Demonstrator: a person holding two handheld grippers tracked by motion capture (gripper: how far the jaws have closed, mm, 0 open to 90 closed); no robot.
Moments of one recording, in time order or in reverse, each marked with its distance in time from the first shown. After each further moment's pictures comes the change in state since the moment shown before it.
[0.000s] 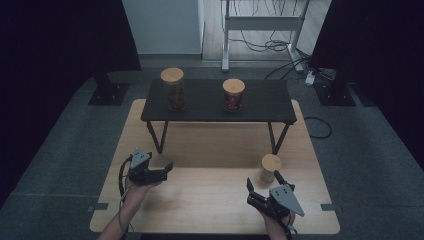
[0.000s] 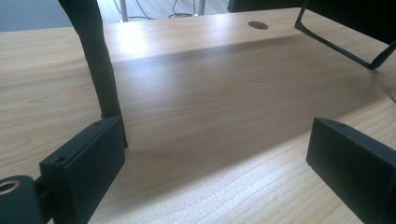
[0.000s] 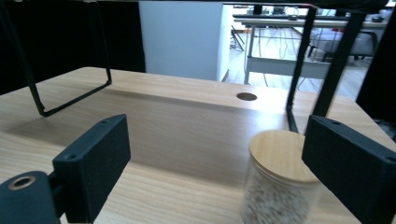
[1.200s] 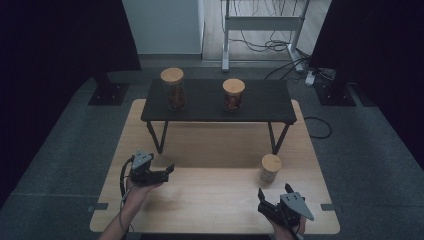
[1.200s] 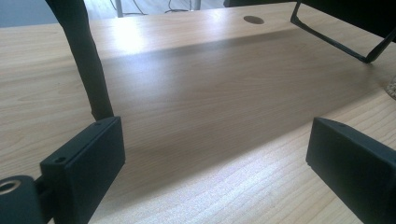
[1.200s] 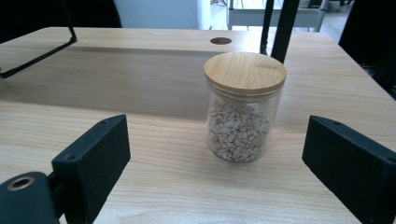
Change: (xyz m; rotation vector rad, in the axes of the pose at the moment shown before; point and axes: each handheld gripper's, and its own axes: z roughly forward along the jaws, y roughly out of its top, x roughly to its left) left arm -0.001 0.001 0.001 0.014 -0.014 0.008; right arm -0.014 -0.004 -0.009 0.173 -0.077 0.071
